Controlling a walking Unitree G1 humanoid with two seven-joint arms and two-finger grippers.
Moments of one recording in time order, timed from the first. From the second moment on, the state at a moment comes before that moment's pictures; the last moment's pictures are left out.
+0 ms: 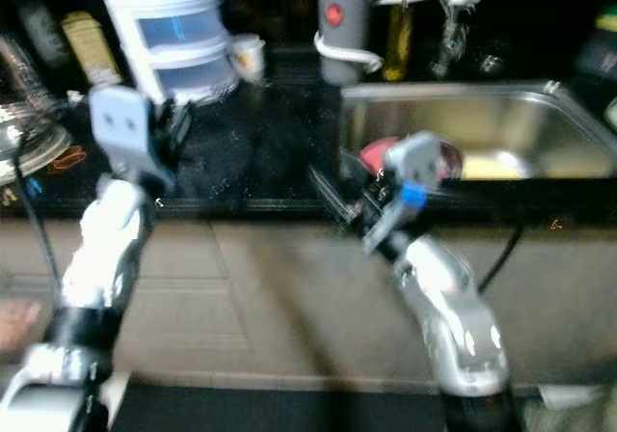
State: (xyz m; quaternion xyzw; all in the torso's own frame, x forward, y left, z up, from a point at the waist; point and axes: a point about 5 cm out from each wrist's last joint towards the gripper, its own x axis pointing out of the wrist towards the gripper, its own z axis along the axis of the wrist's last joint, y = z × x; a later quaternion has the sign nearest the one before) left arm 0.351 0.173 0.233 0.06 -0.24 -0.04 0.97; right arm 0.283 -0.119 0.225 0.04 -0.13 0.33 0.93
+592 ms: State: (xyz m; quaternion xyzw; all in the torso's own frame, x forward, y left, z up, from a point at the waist) left arm 0.351 0.181 0.237 0.07 -0.24 -0.03 0.97; right arm 0.286 -0.118 0.223 0.03 -0.12 0.32 0.94
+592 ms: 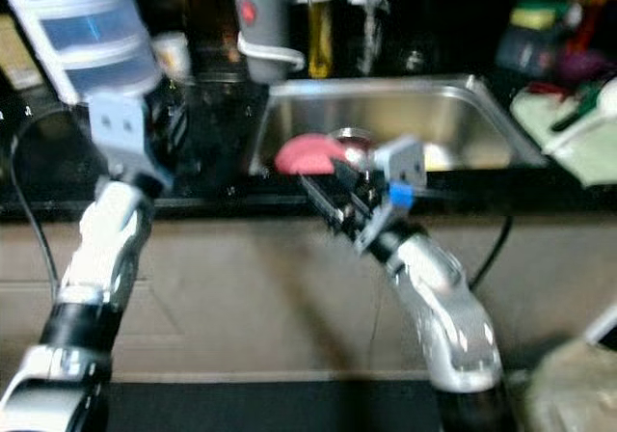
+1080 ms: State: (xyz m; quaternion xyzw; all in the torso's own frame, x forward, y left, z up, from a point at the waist) left arm 0.354 0.174 0.245 0.05 -0.25 -0.03 0.97; right arm 0.287 -0.125 0.221 0.03 -0.12 0.31 0.94
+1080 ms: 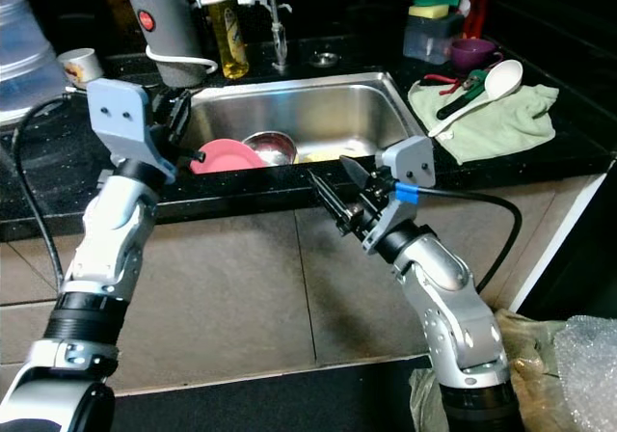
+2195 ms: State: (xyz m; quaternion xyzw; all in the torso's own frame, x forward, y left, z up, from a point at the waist) left arm 0.354 0.176 0.236 0.05 -0.23 -0.03 0.97; right arm 0.287 -0.119 0.220 0.03 -0.11 0.31 0.94
